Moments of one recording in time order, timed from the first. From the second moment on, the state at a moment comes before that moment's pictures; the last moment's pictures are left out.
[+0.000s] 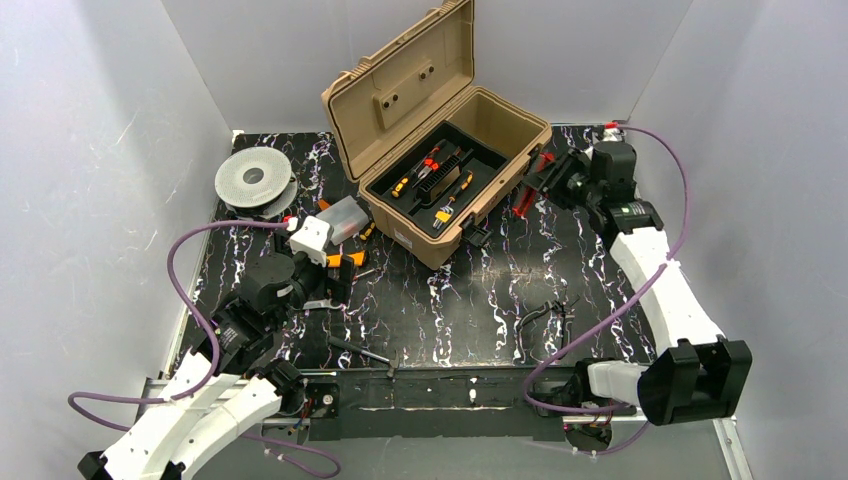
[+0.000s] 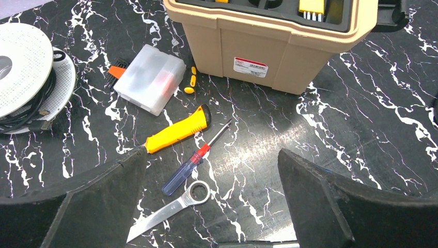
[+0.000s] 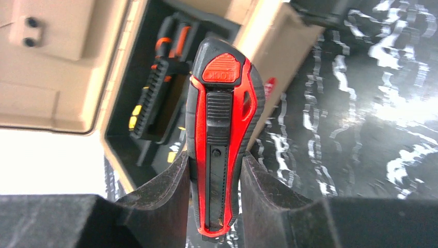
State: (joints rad) left arm -0.67 0.55 0.78 -0.60 -0.25 -0.02; right arm 0.14 1.20 1.10 -0.38 -0.22 0.71
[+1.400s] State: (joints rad) left arm -0.67 0.54 0.78 -0.60 -0.25 -0.02; right arm 0.52 1.25 1.20 -0.47 0.27 1.03
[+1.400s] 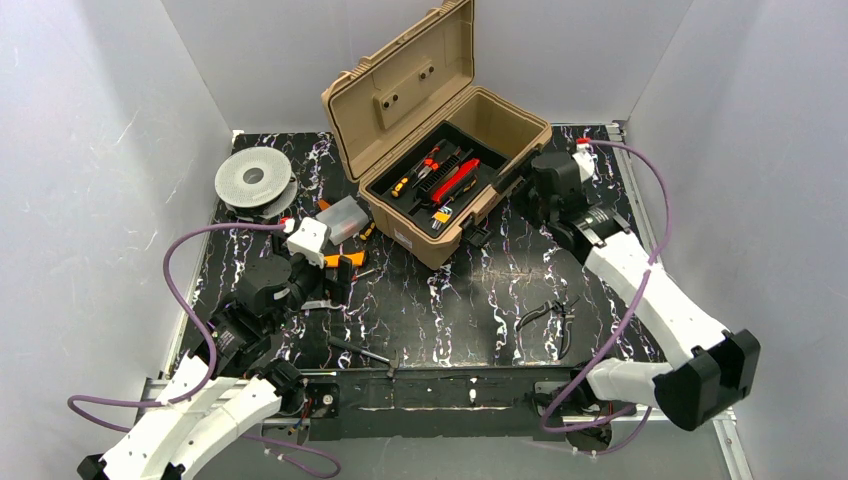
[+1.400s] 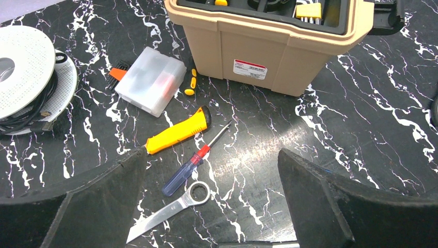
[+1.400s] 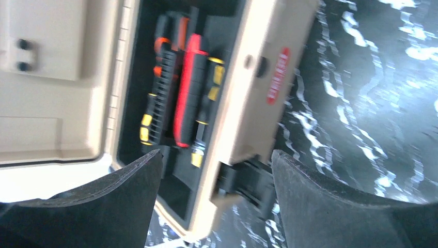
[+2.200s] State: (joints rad) left arm -0.67 0.53 0.78 -0.60 -0.21 -0.03; right arm 0.48 1.03 0.74 -0.99 0.30 1.08
